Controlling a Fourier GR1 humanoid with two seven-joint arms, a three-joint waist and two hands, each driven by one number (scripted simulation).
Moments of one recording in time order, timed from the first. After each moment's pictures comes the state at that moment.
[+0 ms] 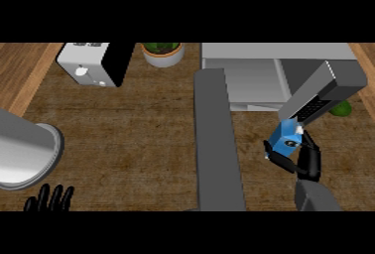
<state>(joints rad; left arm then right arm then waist) 0.67 0.05 -0.16 -2.00 0.22 -0.18 -0.51 -0.33 -0.12 -0.29 -0.57 -0.03 -0.25 -0.91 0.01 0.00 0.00</state>
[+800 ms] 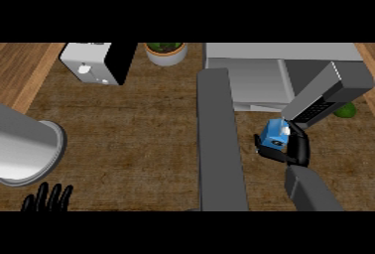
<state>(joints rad) 0.66 0.07 -0.14 -1.98 0.25 -0.21 -0.51 -0.50 -0.12 -0.32 -0.36 -0.04 -0.19 -1.06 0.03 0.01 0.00</state>
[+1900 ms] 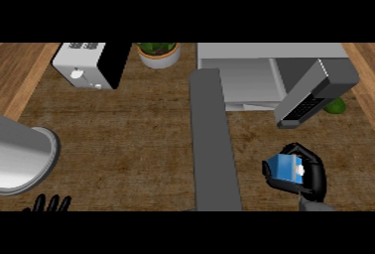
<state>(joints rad) 0.73 0.07 -0.16 -2.02 0.24 -0.24 -0.53 -0.06 -0.09 -0.10 -1.05 -0.01 -0.12 -0.84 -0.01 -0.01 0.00</state>
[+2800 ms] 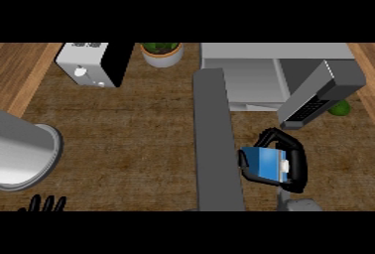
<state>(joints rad) 0.73 0.07 -0.13 -1.98 0.27 -0.24 -0.55 -0.04 0.00 0.10 -1.41 -0.05 -0.21 -0.55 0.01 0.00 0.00</state>
